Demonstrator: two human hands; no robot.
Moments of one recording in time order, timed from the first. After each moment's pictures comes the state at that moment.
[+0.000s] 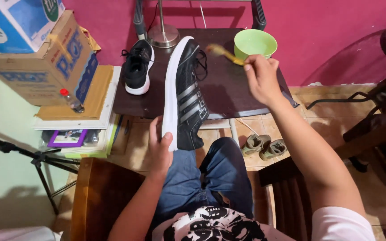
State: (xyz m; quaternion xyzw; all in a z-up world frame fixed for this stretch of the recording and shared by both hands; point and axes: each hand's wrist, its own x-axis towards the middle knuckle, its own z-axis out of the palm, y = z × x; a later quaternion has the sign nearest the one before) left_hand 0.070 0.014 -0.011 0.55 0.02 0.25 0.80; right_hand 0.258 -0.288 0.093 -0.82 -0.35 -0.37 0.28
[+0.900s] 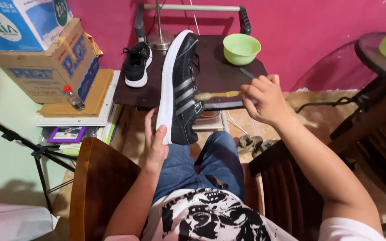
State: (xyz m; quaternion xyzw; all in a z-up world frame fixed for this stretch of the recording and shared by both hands) left_hand 0.016 -0.003 0.012 0.50 -0.13 0.30 0.80; right_hand 0.114 -0.319 0.124 -0.75 -0.47 -0.45 0.14
